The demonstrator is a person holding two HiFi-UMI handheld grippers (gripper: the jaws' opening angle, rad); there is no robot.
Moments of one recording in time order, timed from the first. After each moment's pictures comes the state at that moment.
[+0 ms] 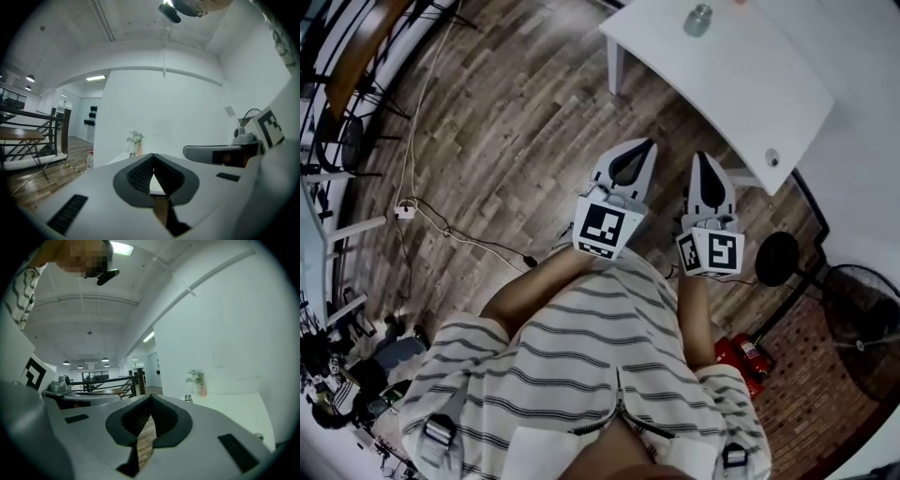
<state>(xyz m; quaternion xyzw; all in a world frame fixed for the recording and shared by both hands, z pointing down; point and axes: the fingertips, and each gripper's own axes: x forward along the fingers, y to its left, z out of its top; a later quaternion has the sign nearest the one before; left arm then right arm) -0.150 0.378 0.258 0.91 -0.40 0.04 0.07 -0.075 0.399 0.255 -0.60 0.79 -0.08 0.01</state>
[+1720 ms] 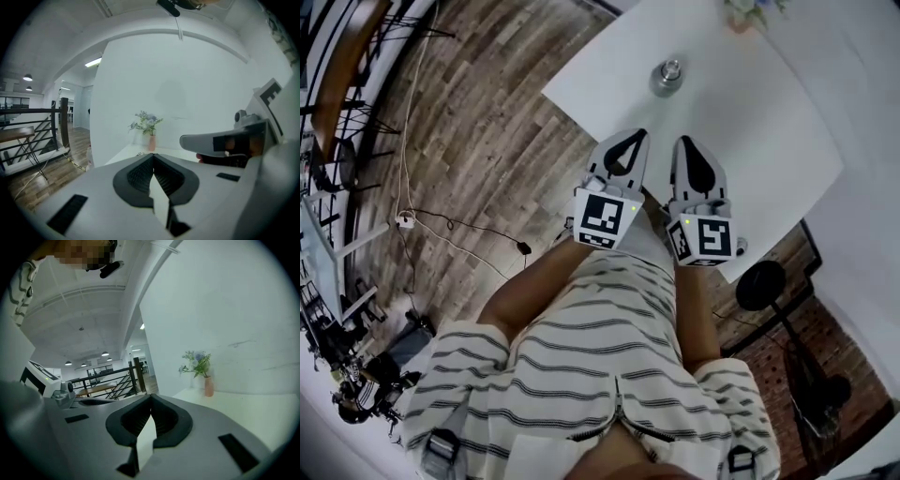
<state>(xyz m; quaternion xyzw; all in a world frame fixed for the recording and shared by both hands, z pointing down) 0.020 0.044 0.351 0.88 -0.44 0.12 0.10 0.079 0.054 0.329 -0.56 0.81 -0.16 -0.03</state>
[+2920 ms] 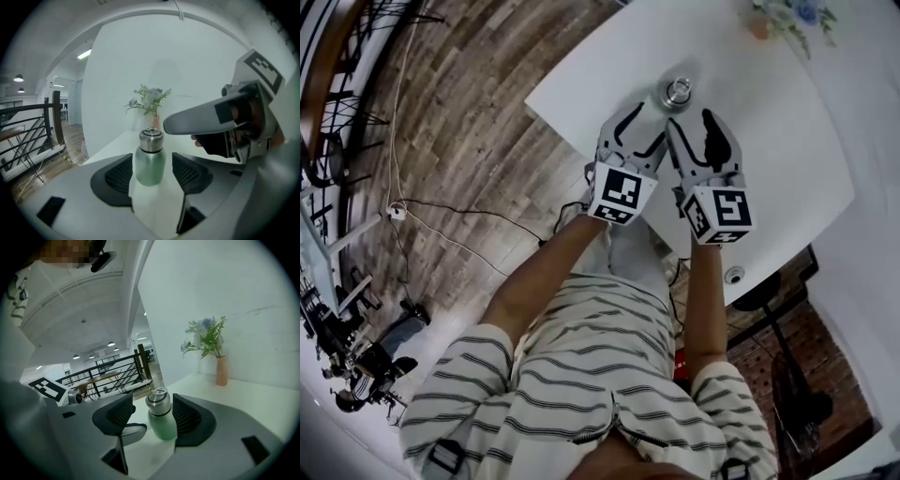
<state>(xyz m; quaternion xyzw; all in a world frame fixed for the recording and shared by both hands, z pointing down) 0.050 -0.050 0.469 0.88 -0.42 0.18 0.11 0.084 -0.054 0.423 -0.50 0.84 -0.20 -0.09</state>
